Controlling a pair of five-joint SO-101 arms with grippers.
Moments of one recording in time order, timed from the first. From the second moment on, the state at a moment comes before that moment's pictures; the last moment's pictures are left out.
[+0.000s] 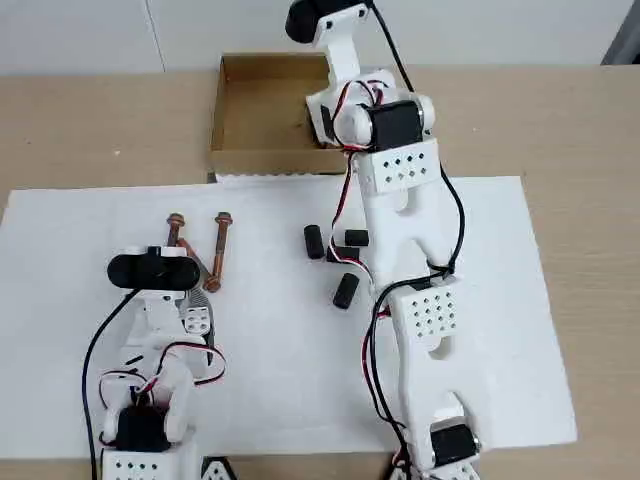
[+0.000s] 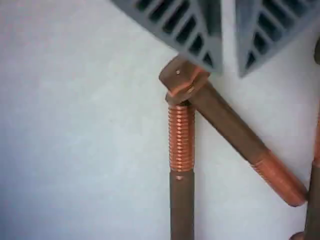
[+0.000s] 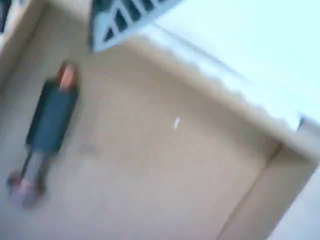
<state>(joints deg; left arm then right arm) -2.3 -103.3 95.0 56.0 4.6 -19.3 53.5 -92.6 91.0 5.8</state>
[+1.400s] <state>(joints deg) -2.3 -103.3 95.0 56.0 4.6 -22.0 -10.7 -14.9 98.5 -14.5</state>
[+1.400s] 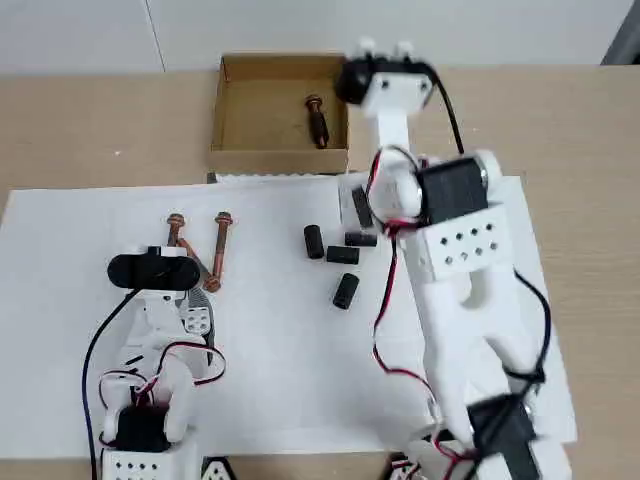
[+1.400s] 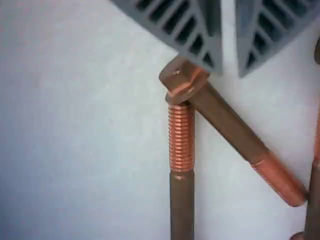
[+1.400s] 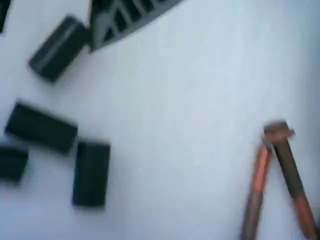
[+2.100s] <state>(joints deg) -2.3 -103.3 95.0 56.0 4.6 -22.0 -13.4 25.8 72.6 -20.0</state>
